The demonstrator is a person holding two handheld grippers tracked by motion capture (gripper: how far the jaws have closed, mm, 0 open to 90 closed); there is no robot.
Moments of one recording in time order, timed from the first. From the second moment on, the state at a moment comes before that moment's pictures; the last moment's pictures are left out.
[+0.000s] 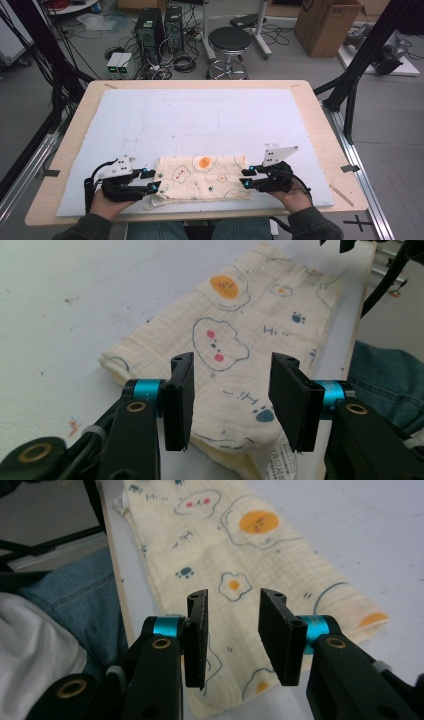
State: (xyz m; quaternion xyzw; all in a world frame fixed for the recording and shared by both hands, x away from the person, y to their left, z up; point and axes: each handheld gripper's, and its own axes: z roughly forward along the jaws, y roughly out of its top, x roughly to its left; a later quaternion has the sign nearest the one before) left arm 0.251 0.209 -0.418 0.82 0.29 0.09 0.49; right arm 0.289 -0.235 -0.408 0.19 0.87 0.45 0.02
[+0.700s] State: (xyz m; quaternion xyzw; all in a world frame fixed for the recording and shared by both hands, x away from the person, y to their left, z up) left arm 0.248 0.198 -0.442 0.87 0.25 0.06 0.42; right arm 0.284 -0.219 -0.439 0.18 0.91 0.39 0.03
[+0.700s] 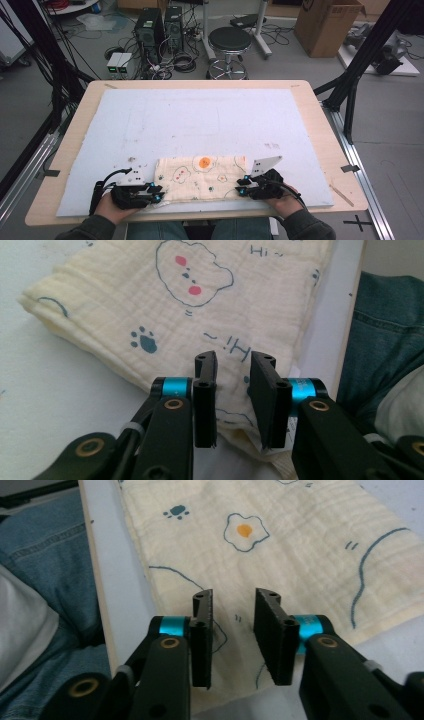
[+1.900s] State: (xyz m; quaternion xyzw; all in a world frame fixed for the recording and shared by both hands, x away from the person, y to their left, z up) left arm 0.284 0.211 -0.426 0.81 0.35 0.12 0.46; right arm 0.327 -0.239 -0.423 0.25 0.87 0.43 0.04
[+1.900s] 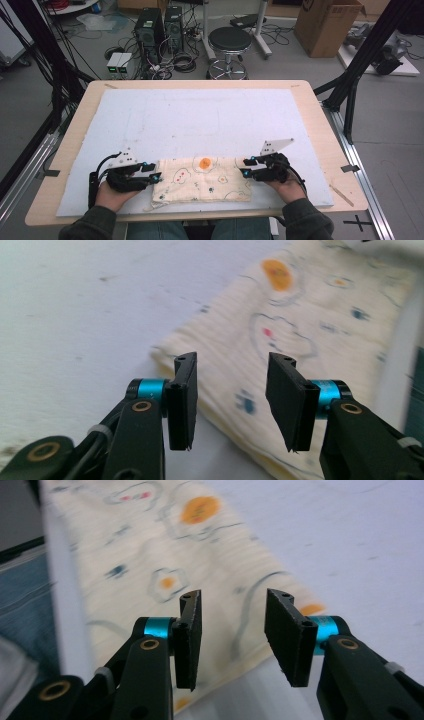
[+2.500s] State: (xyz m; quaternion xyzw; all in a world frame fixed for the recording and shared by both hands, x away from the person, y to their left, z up) left arm 0.320 0.195 -0.443 0.82 0.38 0.12 0.41; right arm 0.370 -0.233 -0.441 0.29 0.86 0.42 0.01
